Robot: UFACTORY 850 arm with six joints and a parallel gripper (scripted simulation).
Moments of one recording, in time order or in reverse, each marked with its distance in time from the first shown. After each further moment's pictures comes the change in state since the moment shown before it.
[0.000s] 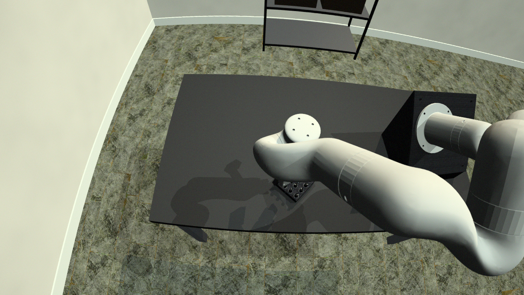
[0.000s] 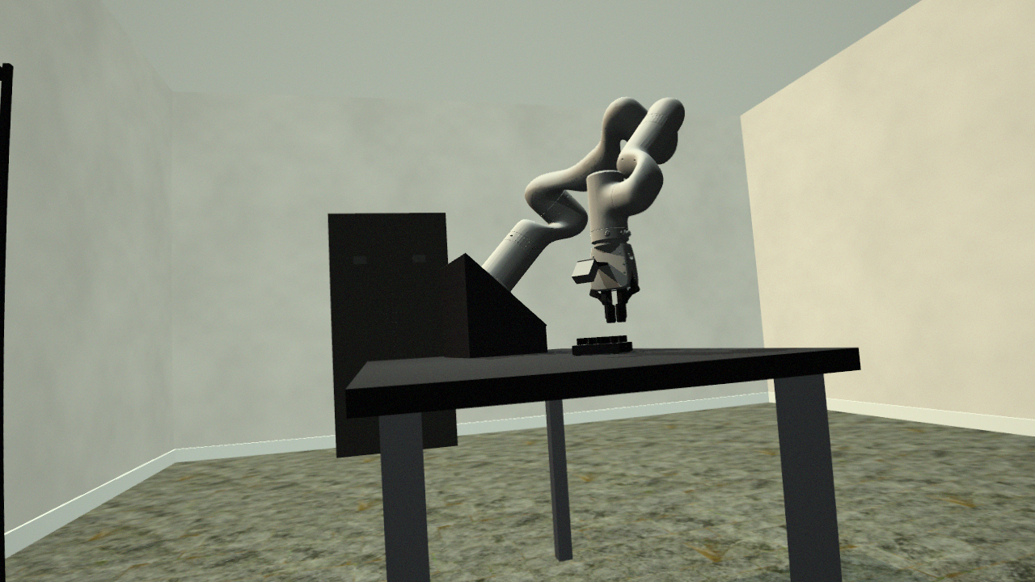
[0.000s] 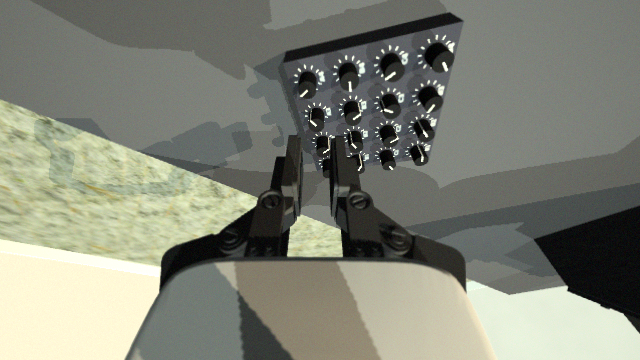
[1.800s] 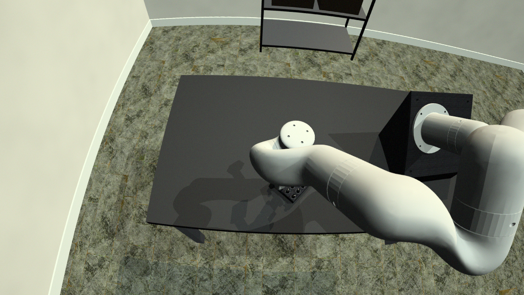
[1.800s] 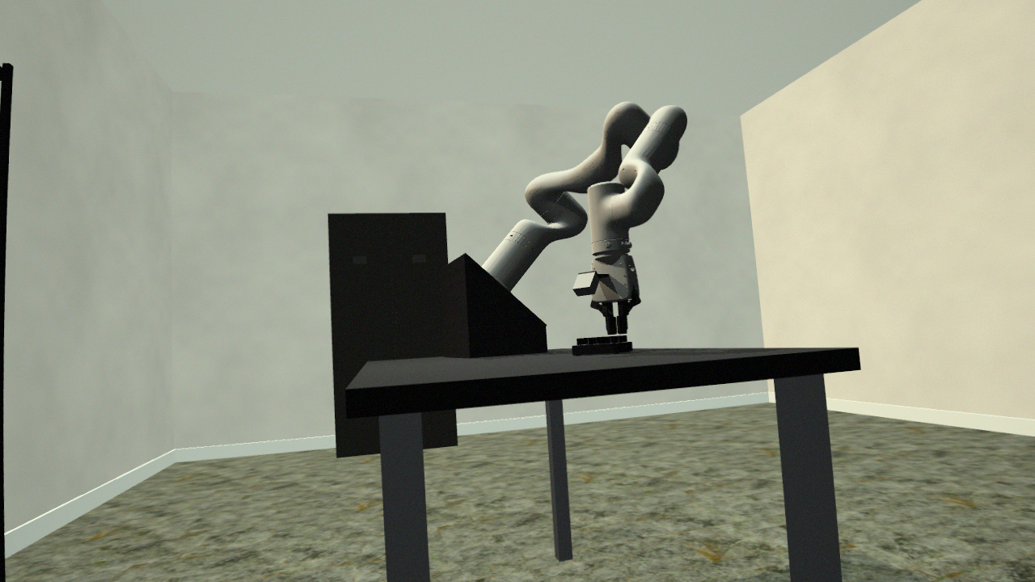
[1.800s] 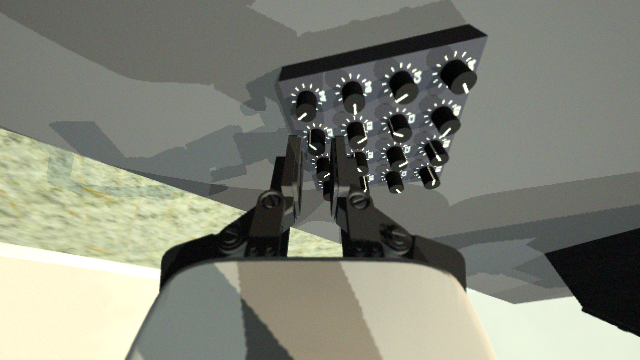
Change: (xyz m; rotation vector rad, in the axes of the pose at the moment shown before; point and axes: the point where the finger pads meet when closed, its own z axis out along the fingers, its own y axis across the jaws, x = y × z) arm 0.000 0.000 0.026 0.000 0.000 0.000
